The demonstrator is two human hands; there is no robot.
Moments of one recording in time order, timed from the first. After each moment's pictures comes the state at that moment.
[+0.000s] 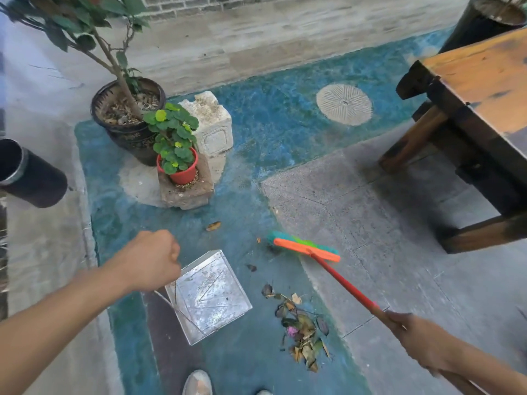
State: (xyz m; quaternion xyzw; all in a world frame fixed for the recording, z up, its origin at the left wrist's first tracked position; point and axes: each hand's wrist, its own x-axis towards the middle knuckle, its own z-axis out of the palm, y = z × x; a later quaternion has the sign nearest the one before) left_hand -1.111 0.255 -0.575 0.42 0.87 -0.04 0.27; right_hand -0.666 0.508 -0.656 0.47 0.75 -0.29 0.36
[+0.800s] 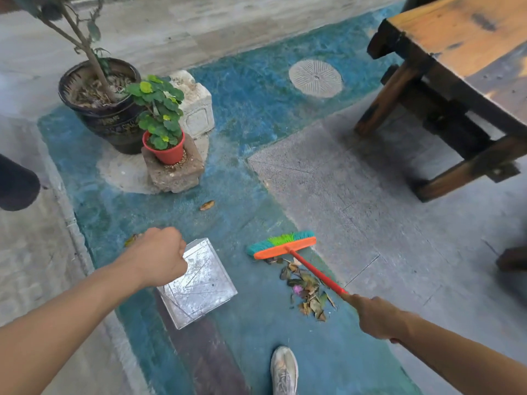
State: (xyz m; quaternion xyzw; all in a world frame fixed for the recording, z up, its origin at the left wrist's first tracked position) left_hand -1.100 0.154 -0.625 0.51 0.81 -0.03 0.29; right_hand -0.681 0.331 -0.717 0.46 0.73 -0.22 0.45
